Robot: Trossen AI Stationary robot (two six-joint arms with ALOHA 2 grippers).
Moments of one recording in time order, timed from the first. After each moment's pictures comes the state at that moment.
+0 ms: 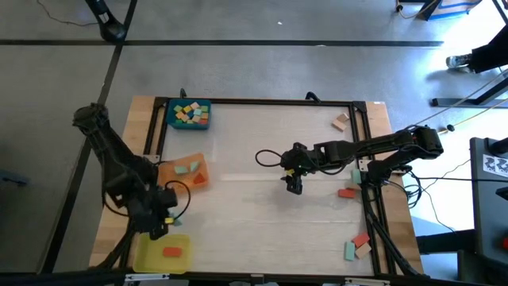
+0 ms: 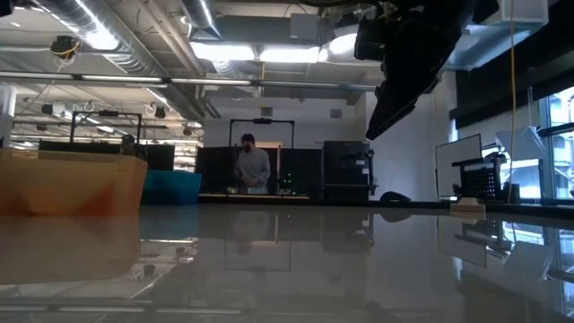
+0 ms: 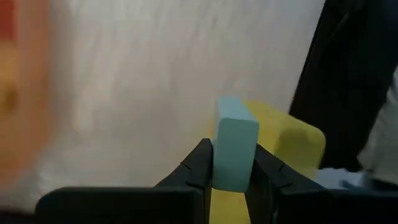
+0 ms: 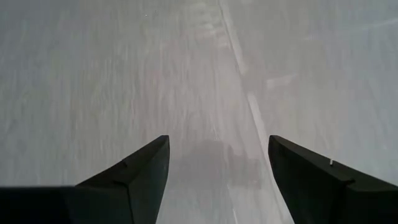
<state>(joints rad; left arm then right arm) -0.93 1.09 0.92 -0.94 -0.19 -1.31 0.07 1.46 1.00 -0.50 0.08 0.24</state>
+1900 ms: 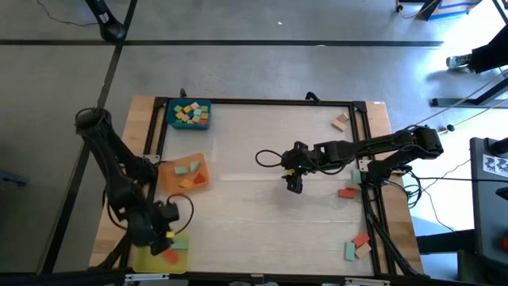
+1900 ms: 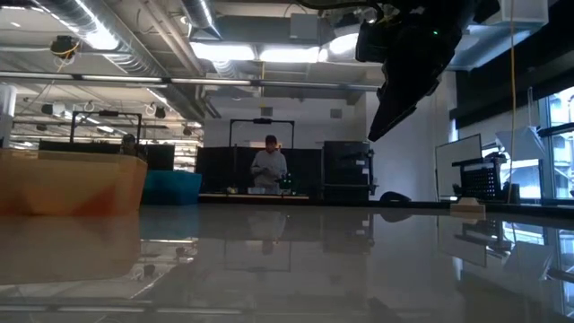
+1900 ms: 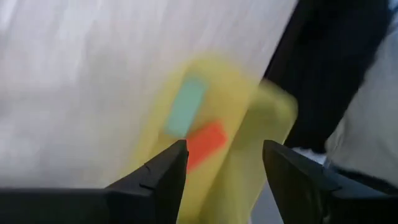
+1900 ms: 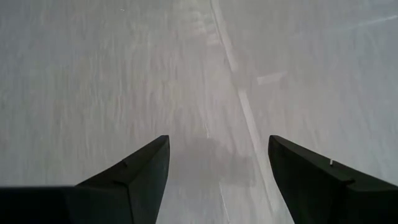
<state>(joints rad) -1.02 1.24 0.92 -0.75 -0.11 -1.49 0.07 1.46 1.00 -0.53 0.12 0.23</state>
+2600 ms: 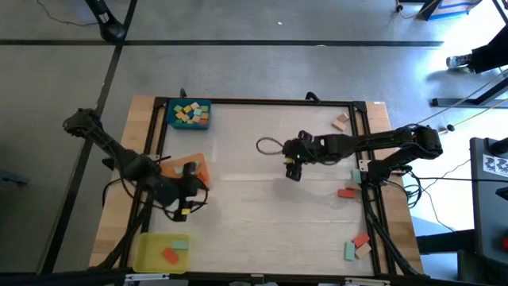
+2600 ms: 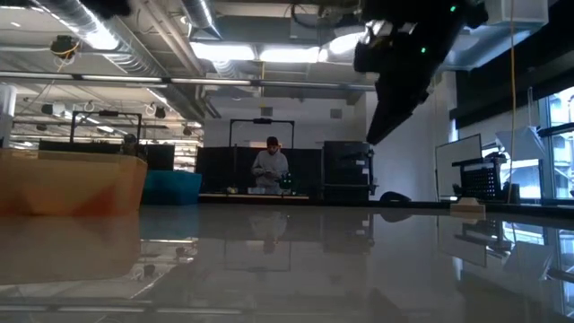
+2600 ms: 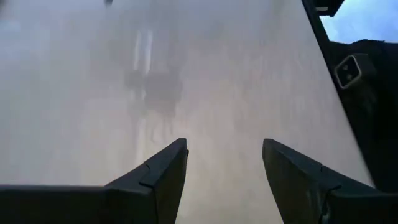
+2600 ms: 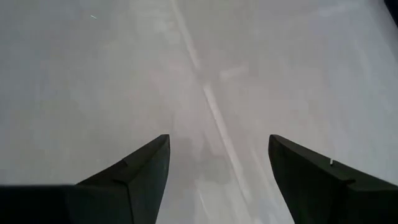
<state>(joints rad) -0.64 1.07 0.92 -0.65 -0.46 -0.43 -0.01 1.46 1.00 -0.55 0.23 0.20</state>
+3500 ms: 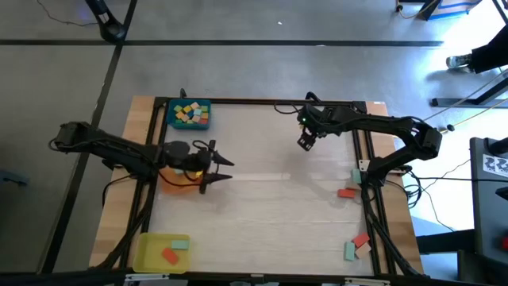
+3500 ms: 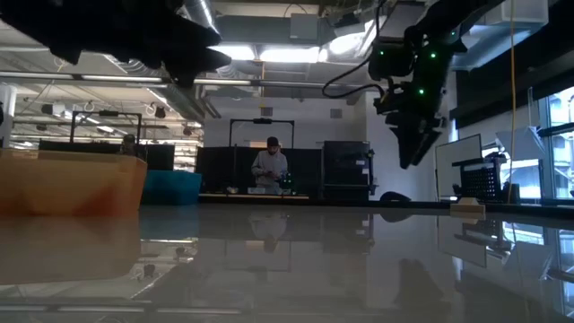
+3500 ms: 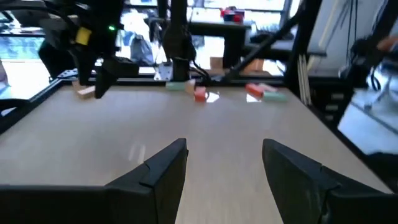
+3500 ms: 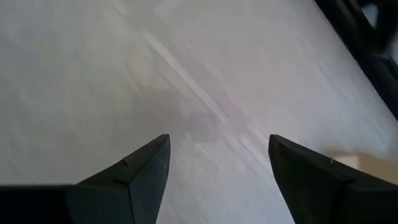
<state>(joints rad) -0.07 1.06 0.41 0.48 0.01 -0.03 -0.45 1.45 1.00 -0.79 0.23 0.19</state>
